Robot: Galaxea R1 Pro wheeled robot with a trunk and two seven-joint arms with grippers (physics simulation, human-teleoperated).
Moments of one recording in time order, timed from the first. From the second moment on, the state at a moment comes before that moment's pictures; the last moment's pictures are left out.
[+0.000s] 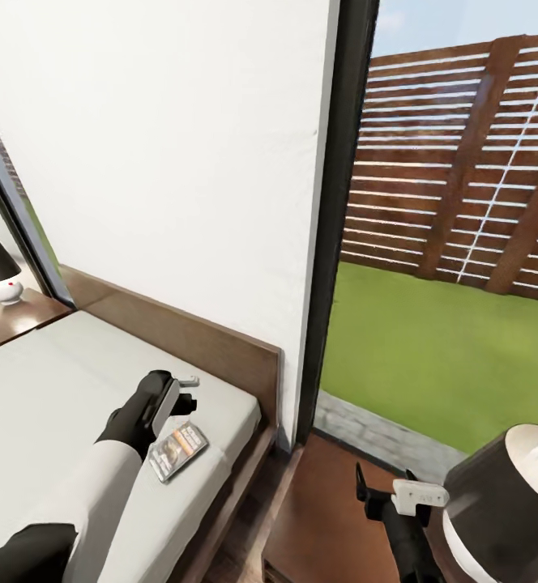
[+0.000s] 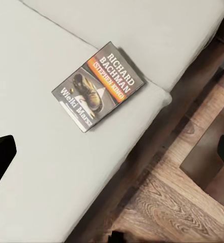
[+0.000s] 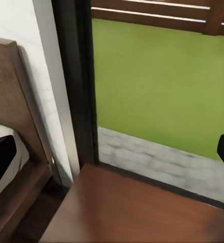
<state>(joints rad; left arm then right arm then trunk) -0.85 -0.04 0.02 -0.73 0.08 0.94 0.27 0.11 0.08 0.04 -1.52 0.04 -0.03 -0.17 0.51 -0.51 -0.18</state>
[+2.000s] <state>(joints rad) -1.14 0.07 0.03 -0.46 0.12 0.97 0.23 0.11 0.08 0.04 -1.52 0.04 -0.04 -0.17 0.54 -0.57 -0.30</state>
